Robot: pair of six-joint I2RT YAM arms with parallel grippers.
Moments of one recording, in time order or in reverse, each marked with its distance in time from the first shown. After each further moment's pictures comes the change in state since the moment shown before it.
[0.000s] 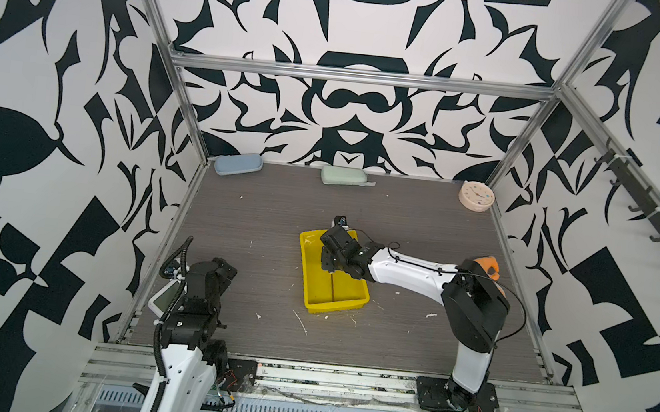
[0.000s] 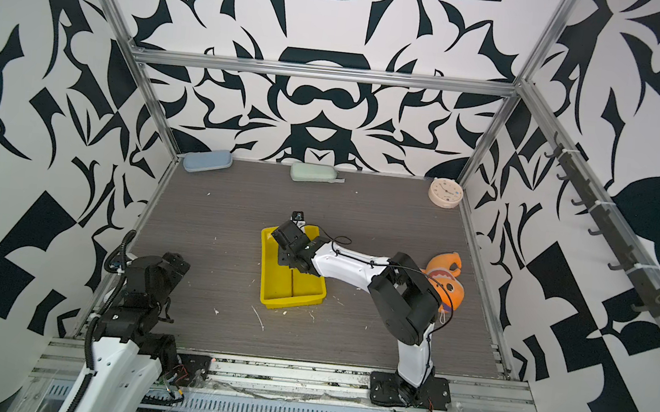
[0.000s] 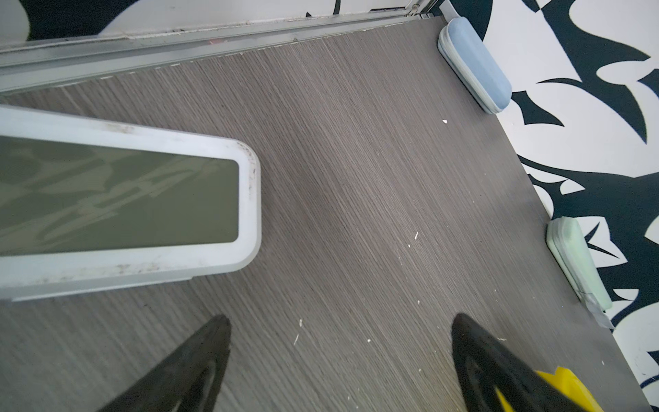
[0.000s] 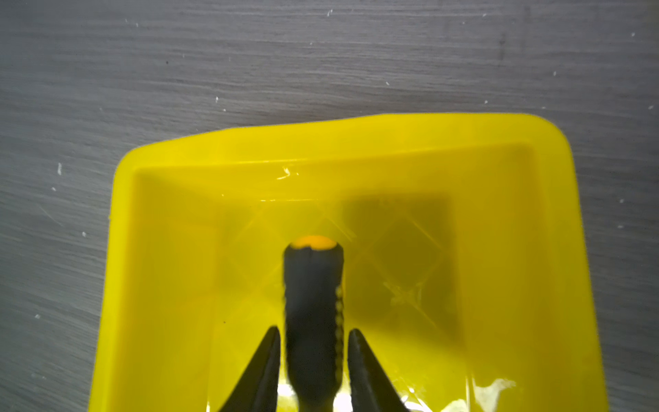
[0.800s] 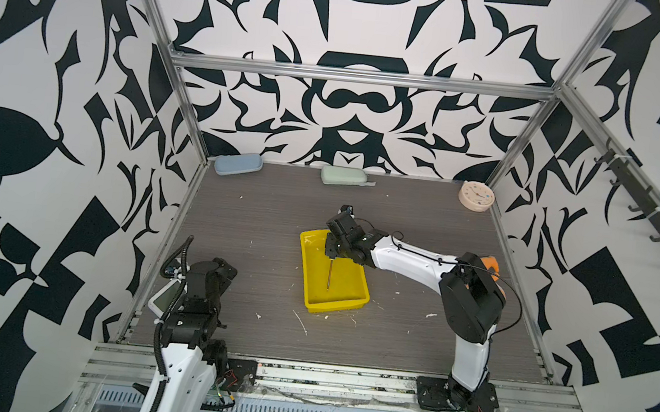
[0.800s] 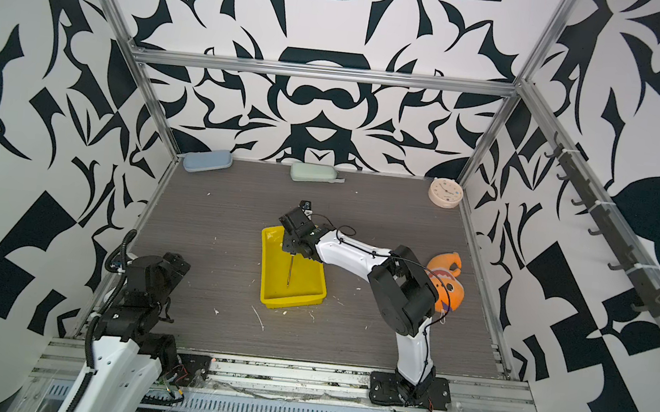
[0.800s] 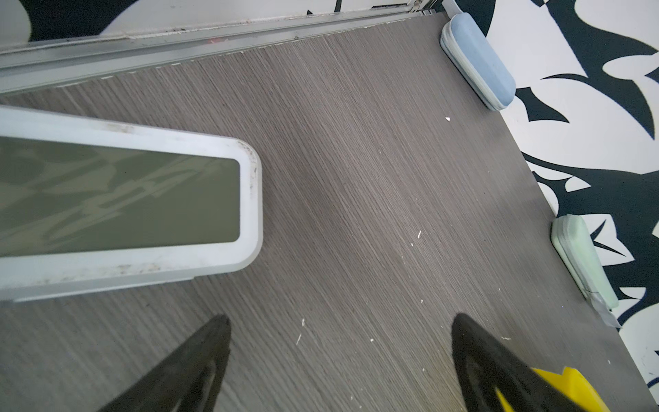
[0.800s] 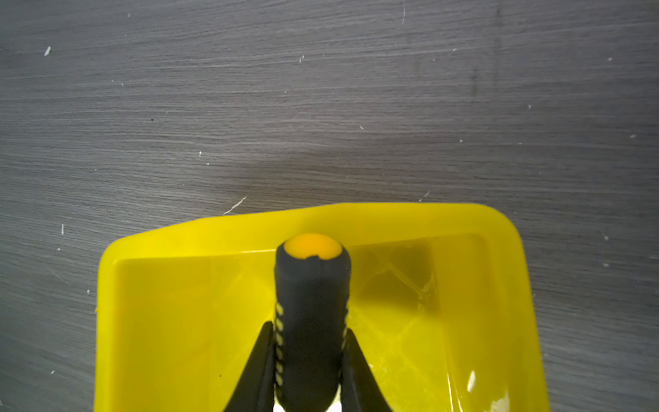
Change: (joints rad) left arm 0.000 0.009 0.000 0.000 0.000 0.007; right arm -0.072 0.051 0.095 -0.033 -0.054 0.019
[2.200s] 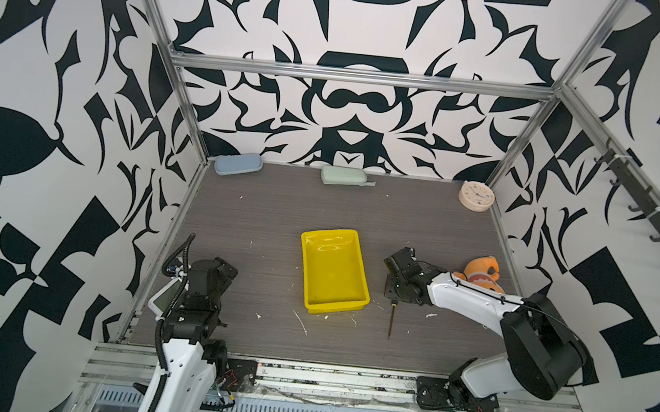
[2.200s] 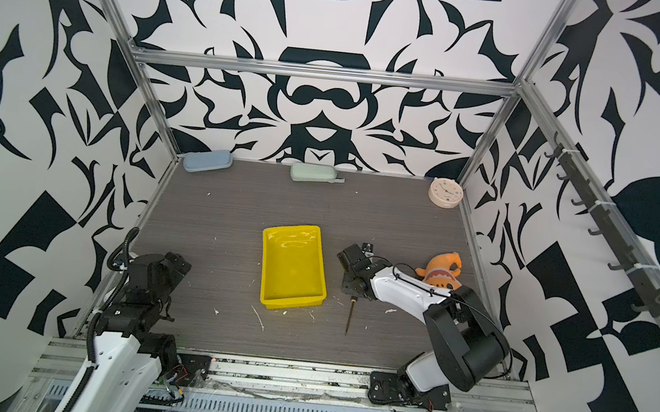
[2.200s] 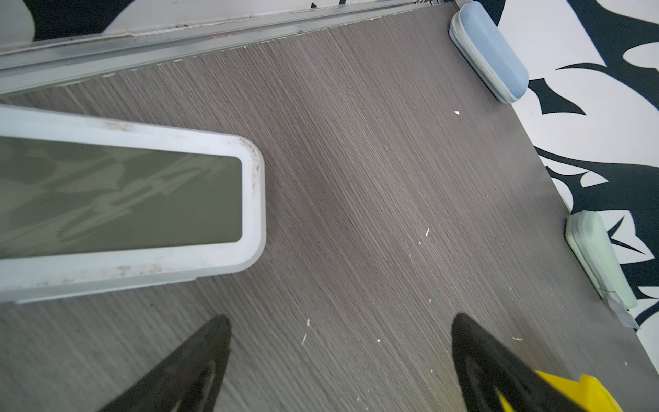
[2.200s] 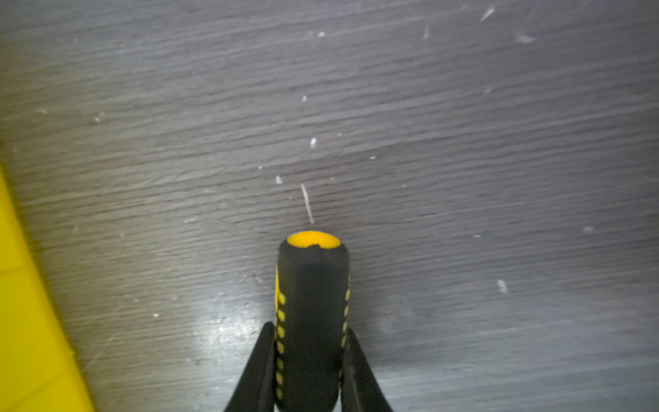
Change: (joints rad) left arm 0.000 0.040 0.004 0.007 -0.002 0.008; right arm -0.199 -0.457 -0.635 -0.130 0.053 0.016
